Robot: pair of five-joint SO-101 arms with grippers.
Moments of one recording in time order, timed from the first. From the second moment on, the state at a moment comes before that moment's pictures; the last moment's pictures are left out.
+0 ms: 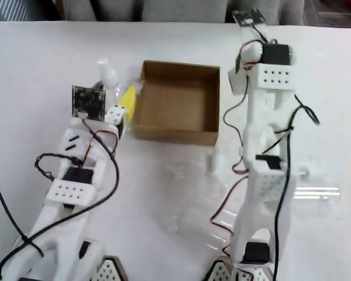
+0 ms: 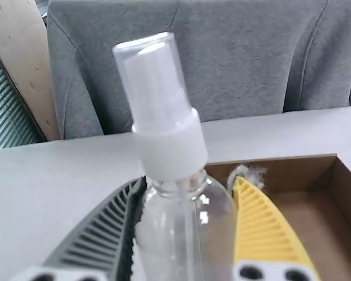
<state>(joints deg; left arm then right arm) 2.6 -38.1 67.5 -10.9 -0.7 -0.2 35.3 -53.2 97.8 17.6</state>
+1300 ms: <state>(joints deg) 10.2 26.8 13.3 -23.5 -0.7 26.3 -28.8 54.0 60.7 20.9</state>
